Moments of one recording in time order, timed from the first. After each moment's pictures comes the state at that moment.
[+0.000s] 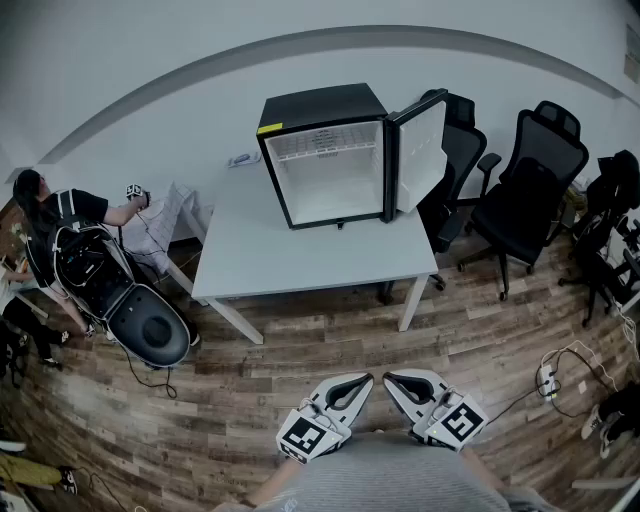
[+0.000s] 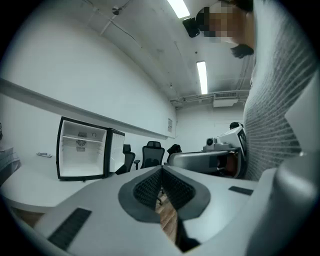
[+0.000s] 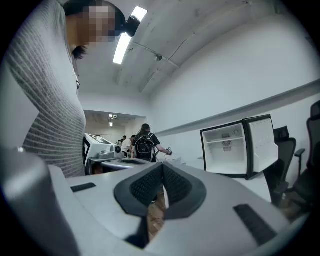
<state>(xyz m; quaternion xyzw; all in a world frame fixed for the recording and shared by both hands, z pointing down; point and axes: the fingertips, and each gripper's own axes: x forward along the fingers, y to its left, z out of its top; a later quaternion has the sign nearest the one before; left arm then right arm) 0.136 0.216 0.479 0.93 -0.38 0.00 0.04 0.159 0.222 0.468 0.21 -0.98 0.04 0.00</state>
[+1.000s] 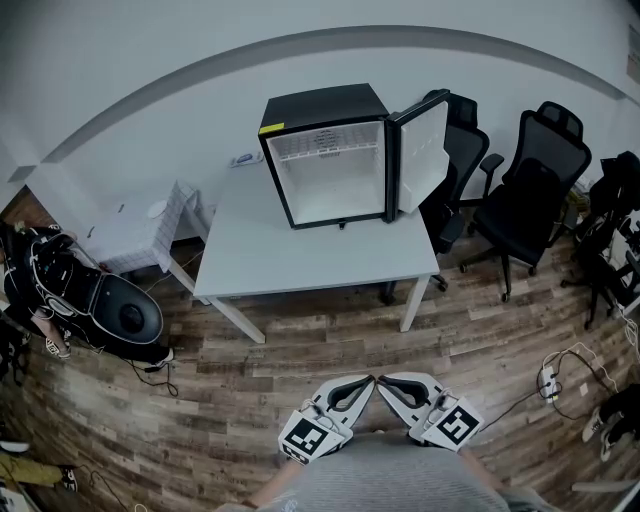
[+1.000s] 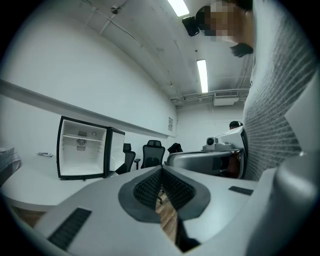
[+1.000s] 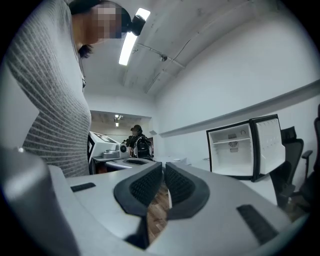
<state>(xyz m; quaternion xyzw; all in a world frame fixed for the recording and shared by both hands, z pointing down) 0.141 0.218 0.484 0.92 -0.38 0.01 0.04 0.149 0.233 0.470 0.18 -0.98 0.02 0.00</state>
